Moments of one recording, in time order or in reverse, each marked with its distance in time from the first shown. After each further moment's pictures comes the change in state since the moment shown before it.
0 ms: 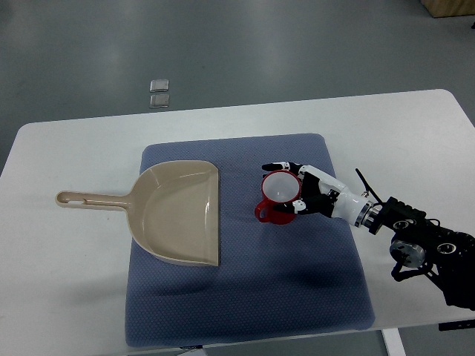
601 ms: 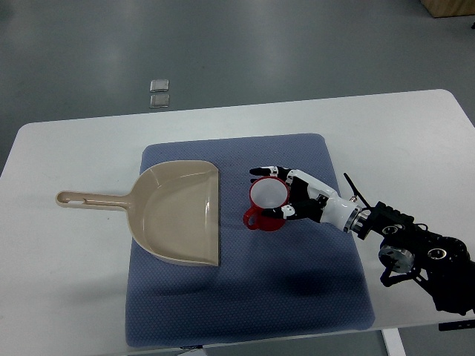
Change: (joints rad) left arm 0.000 0.000 0.000 0.000 0.000 0.000 0.000; right arm -0.014 0.034 -0.003 0.031 -0.006 -0.011 0.000
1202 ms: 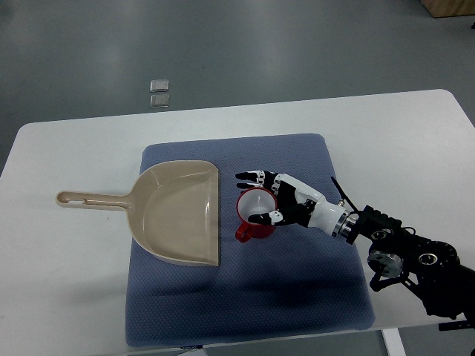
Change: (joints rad) left arm 0.000 0.000 0.000 0.000 0.000 0.000 0.000; right arm -0.013 0.025 -0.005 0.048 -0.015 -0.021 0.000
